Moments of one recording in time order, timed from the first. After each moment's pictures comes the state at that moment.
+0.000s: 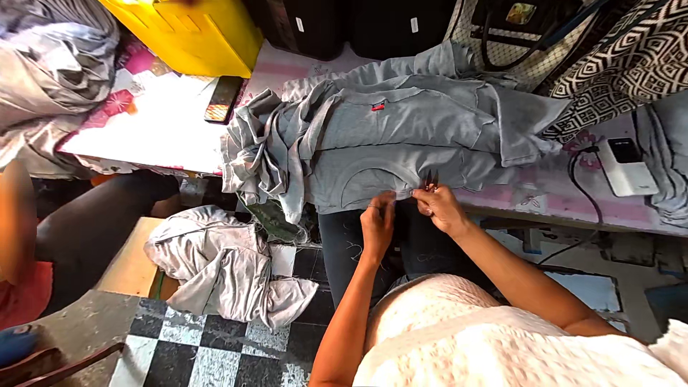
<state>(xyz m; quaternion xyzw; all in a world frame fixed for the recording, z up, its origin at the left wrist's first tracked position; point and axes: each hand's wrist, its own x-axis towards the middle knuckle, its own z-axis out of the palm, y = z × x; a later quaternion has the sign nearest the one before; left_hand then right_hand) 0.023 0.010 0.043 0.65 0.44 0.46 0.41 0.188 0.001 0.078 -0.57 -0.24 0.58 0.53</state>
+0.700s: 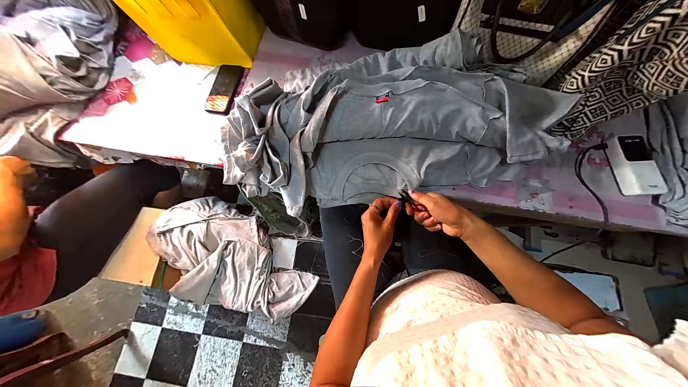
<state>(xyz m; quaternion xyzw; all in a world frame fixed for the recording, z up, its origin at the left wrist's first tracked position) 0.019 -0.002 0.052 0.55 0.46 0.46 0.53 0.195 -0.004 0.110 -0.54 -0.25 0.77 0.25</state>
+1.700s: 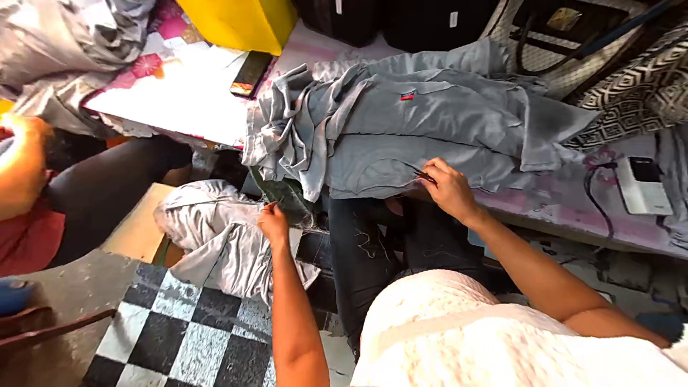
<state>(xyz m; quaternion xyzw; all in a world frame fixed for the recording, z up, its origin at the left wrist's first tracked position) -0.229 0.061 0.000 0.47 0.82 0.24 0.22 0.189 0.019 0.104 -0.62 -0.73 0.15 0.24</state>
